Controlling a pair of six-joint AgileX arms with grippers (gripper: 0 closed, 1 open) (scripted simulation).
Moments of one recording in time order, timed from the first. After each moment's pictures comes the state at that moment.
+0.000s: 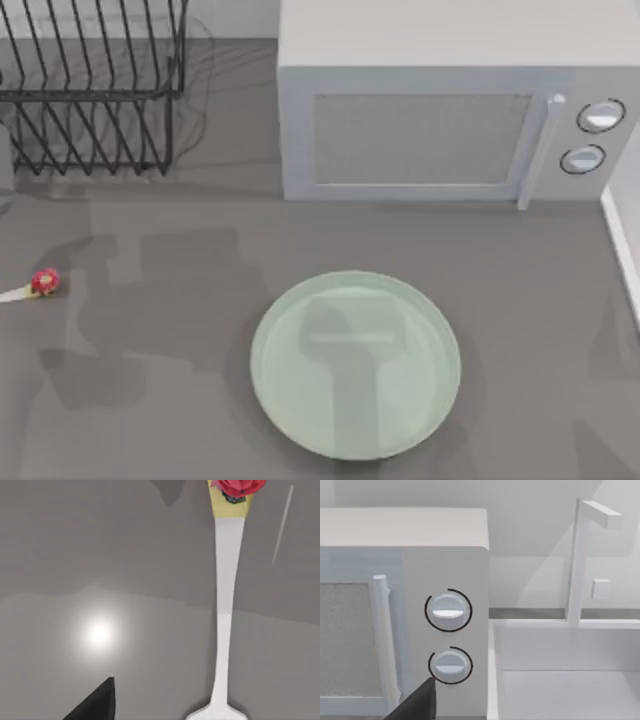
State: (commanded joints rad) left arm 0.17 1.89 1.41 -1.09 0.01 1.45; right arm 0.00 0.00 0.00 0.00 0.00 0.00
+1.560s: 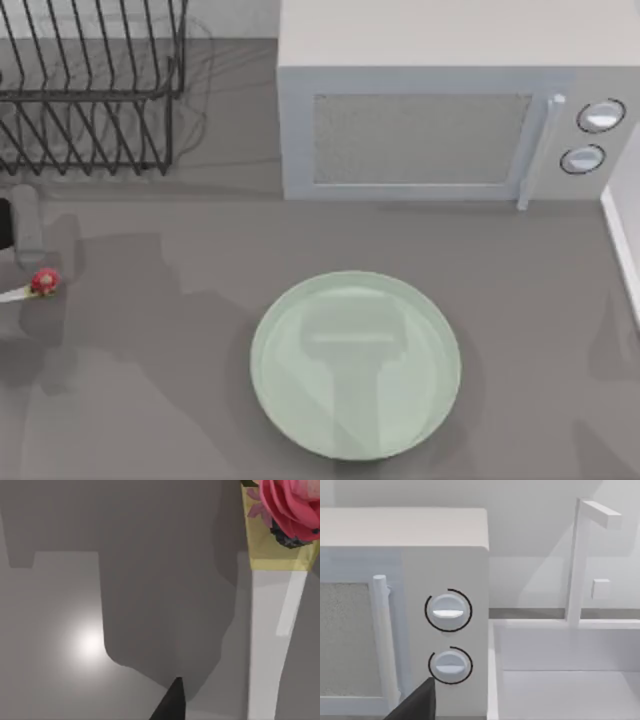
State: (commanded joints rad) left arm 0.17 2.05 1.20 -0.73 0.01 1.45; right arm 0.00 0.00 0.00 0.00 0.00 0.00
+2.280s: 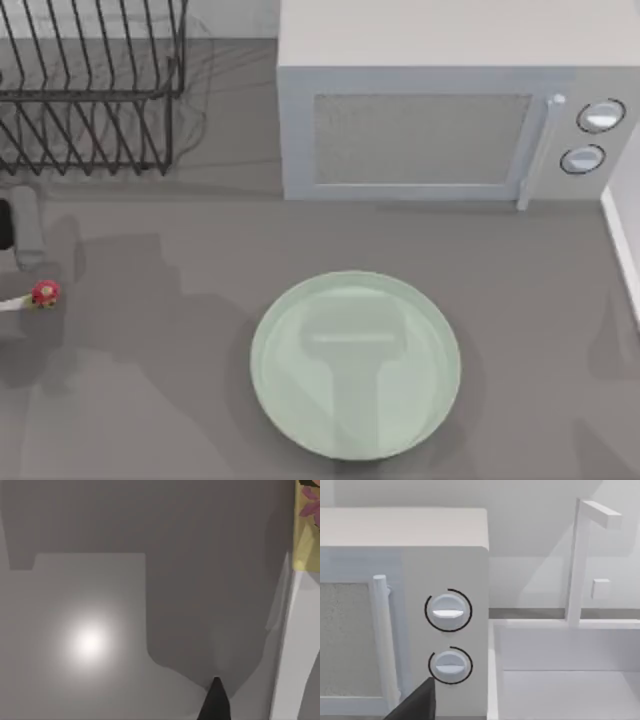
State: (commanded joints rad) left arm 0.17 2.05 1.20 -0.73 0.01 1.45; right arm 0.00 0.00 0.00 0.00 0.00 0.00
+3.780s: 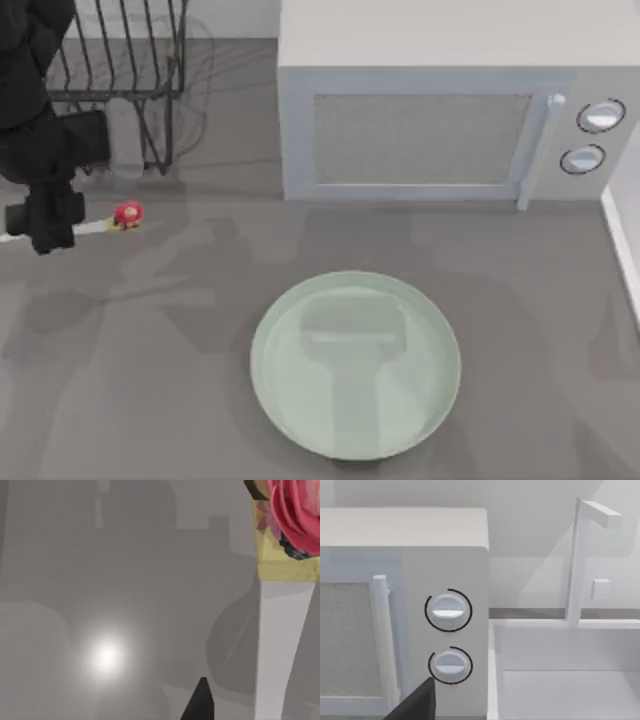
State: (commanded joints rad) left arm -0.13 1.95 1.53 -1.16 0.00 1.21; right arm 0.00 0.00 0.00 0.00 0.00 0.00
